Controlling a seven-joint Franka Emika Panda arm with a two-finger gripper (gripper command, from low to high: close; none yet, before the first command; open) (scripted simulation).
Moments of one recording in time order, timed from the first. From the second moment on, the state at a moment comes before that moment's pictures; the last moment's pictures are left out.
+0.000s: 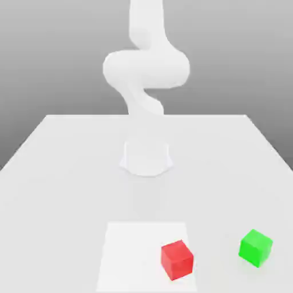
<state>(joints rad) 0.02 -0.71 -0.01 -2.33 0.00 2.34 0.77</state>
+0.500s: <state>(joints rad) 0.11 -0.16 -0.01 -2.48 0.03 2.58 0.58</state>
